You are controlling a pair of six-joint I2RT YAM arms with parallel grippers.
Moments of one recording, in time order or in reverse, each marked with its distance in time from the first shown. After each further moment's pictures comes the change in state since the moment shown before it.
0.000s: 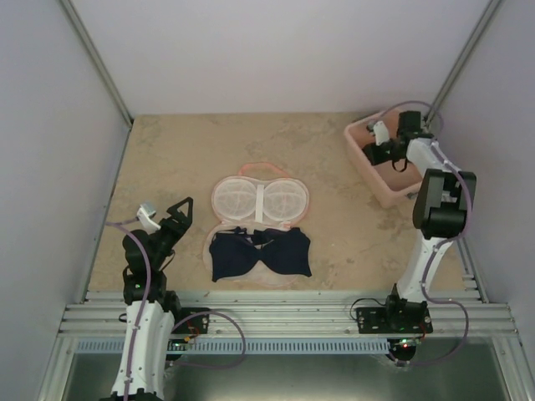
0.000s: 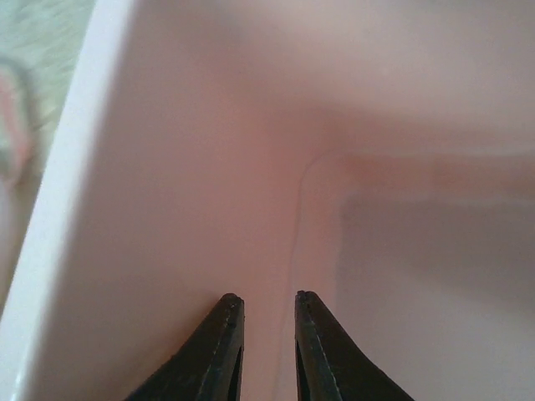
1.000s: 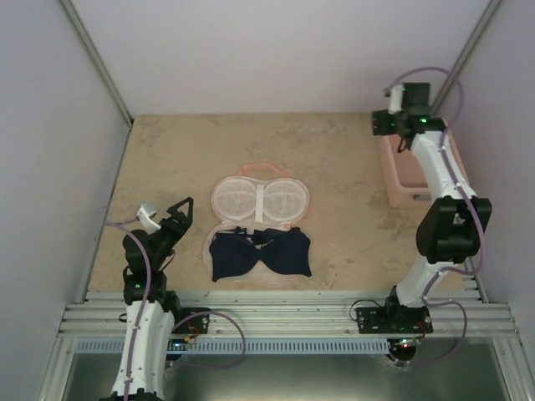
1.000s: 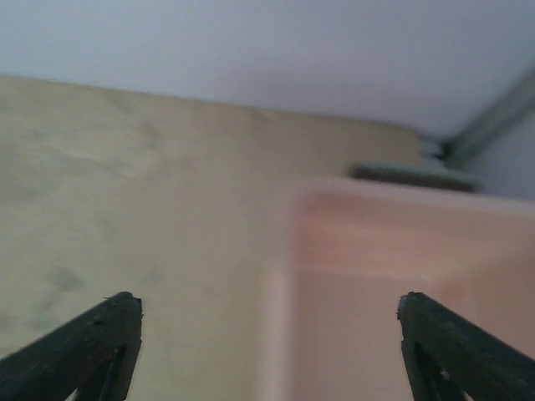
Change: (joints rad) left arm 0.000 0.002 0.000 0.000 0.003 0.000; right arm 0.182 -0.285 0.064 0.033 0.579 0.206
